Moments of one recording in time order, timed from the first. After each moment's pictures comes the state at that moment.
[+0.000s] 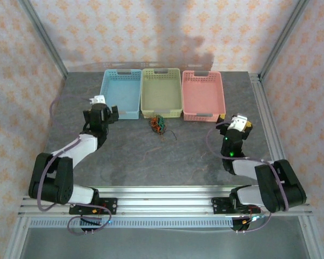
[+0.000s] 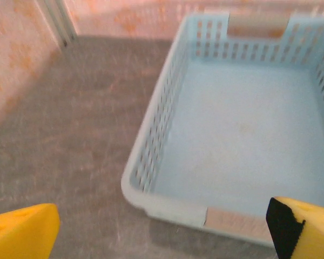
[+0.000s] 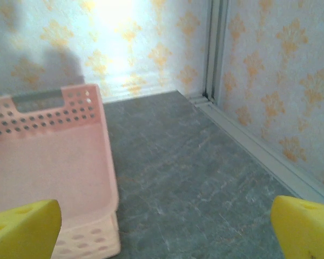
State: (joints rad) left arm -0.12 1.36 0.69 0.21 -0.41 -0.15; right arm 0.24 1.28 0.24 0.94 0.58 0.08
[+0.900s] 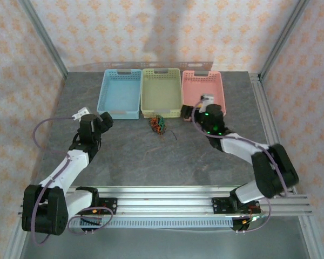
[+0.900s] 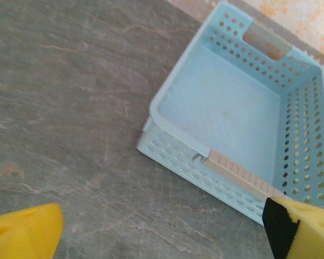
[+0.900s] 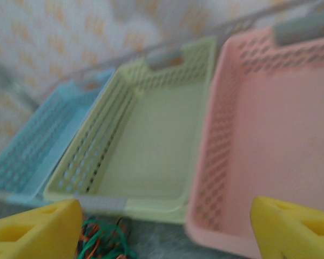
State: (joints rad) left arm -0.05 1.10 0.54 0.01 -0.26 -0.59; right arm 0.44 1.49 0.73 0.44 -0.06 0.43
